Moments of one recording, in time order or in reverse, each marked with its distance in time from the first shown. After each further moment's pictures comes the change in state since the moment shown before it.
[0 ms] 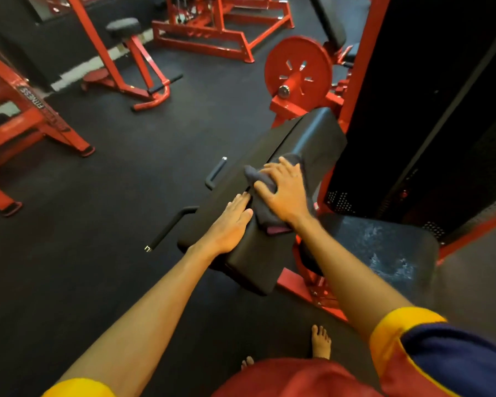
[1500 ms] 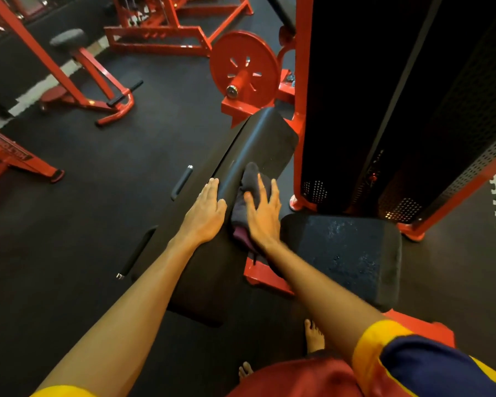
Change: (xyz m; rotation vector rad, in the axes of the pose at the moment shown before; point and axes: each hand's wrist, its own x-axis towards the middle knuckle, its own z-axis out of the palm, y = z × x) left_hand 0.096 0.064 0.024 0.228 0.081 -0.072; right_hand -0.030 0.056 -0.016 0.371 0.040 0.675
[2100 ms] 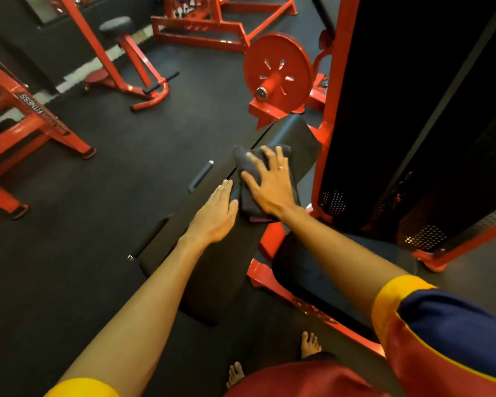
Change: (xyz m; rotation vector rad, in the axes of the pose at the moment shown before) left_hand -0.005 0.012 -0.004 0.005 0.025 -0.060; right_hand 0.087 -0.034 -0.014 -0.445 -0.087 -0.605
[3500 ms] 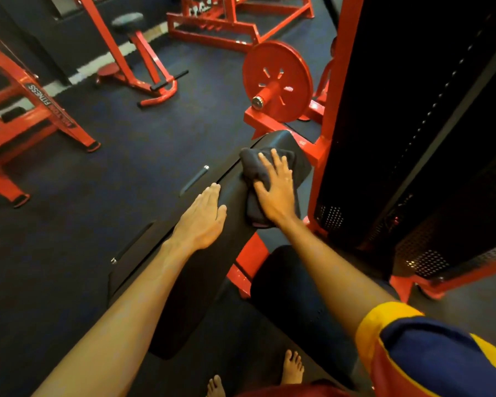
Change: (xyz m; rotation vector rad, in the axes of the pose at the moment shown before) left_hand 0.042 0.035 0.012 0.144 0.104 -0.067; right_hand 0.040 0.065 -0.018 0.183 -0.011 0.041
